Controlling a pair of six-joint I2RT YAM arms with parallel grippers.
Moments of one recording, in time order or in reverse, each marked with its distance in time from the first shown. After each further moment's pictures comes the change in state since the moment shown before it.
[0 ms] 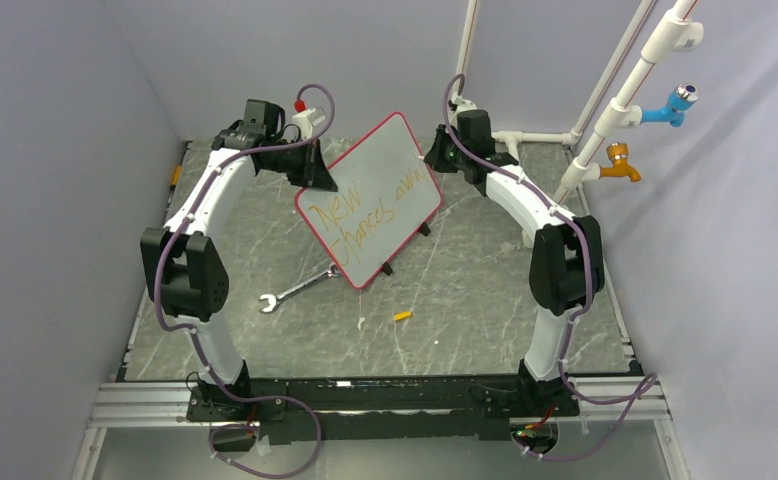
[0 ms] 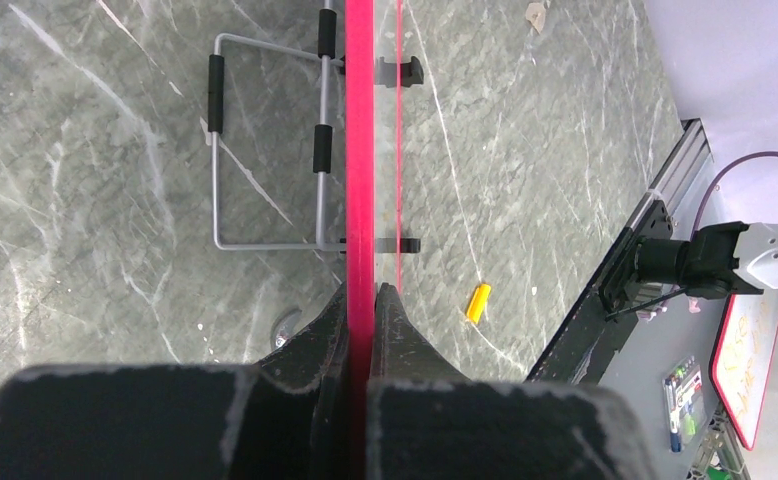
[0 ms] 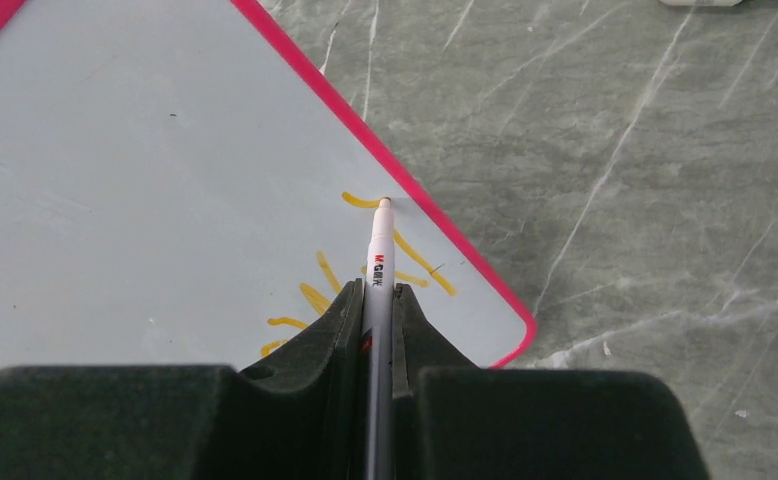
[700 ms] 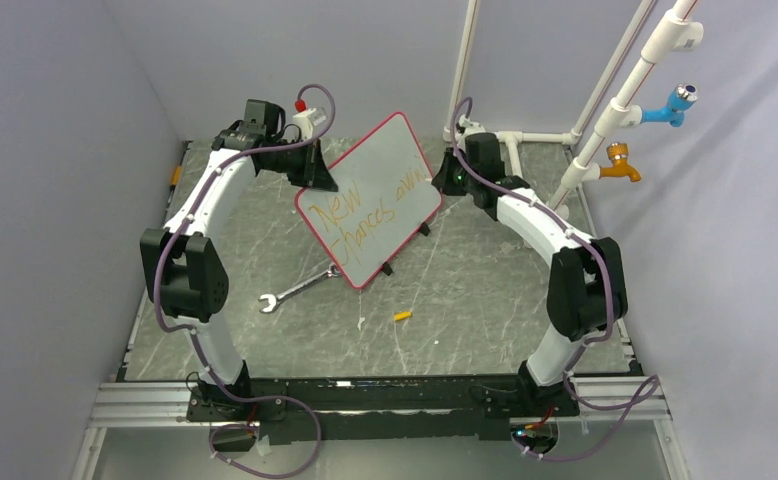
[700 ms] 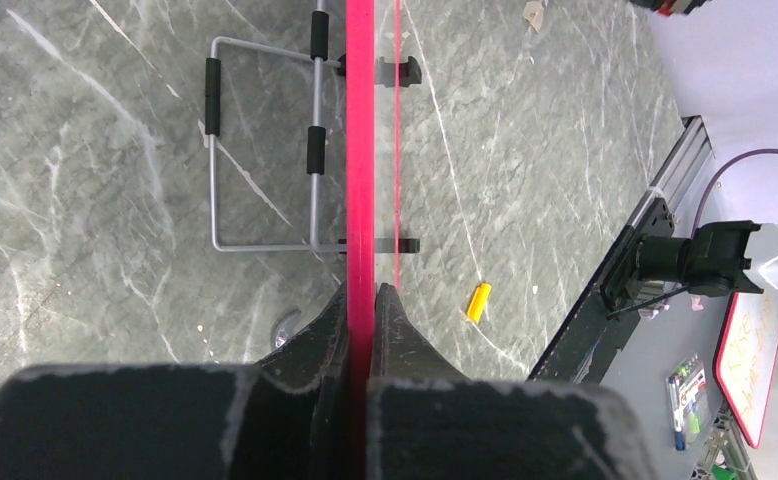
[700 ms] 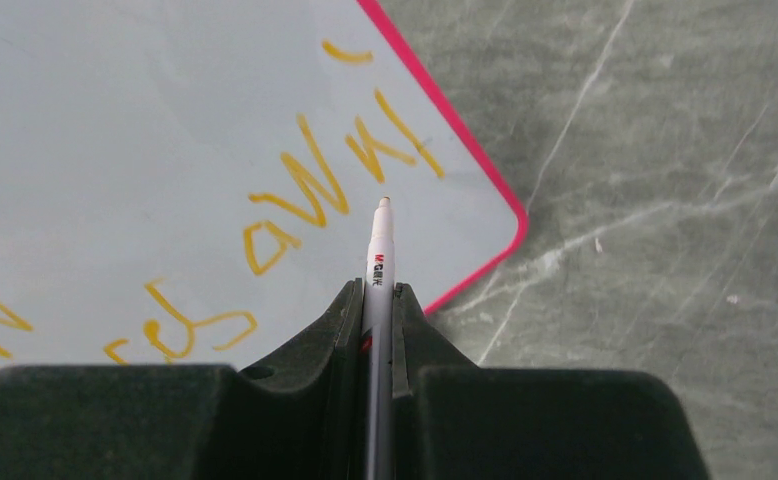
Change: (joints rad) left arm -0.002 -0.005 -0.004 0.004 0.003 0.005; right arm 0.001 -0.191 -0.244 0.026 0.019 0.000
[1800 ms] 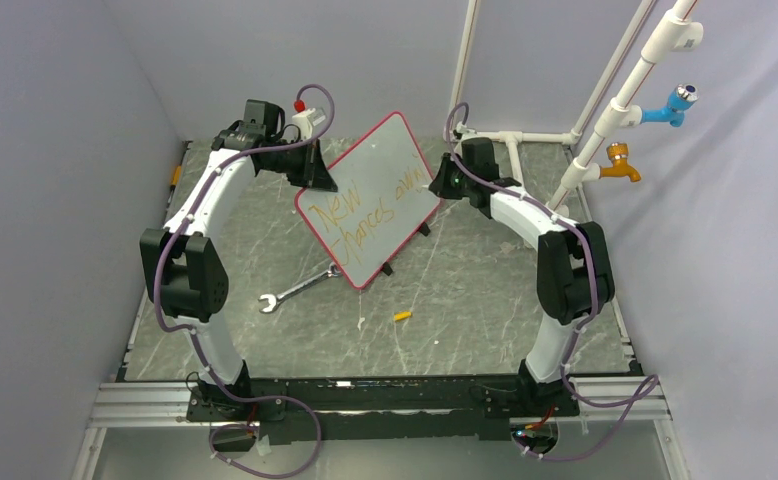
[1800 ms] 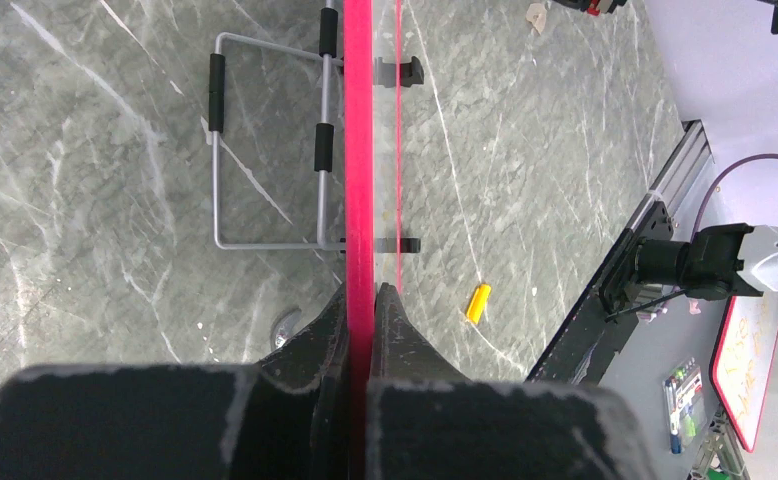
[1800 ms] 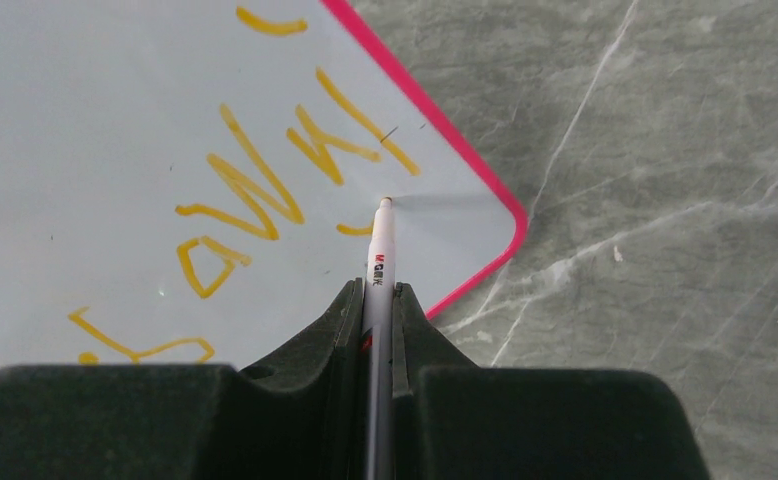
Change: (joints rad) left arm 0.002 0.000 -0.002 0.000 -0.006 -0.009; right arm -0.014 0.110 -0.031 0.074 -0.056 0.029
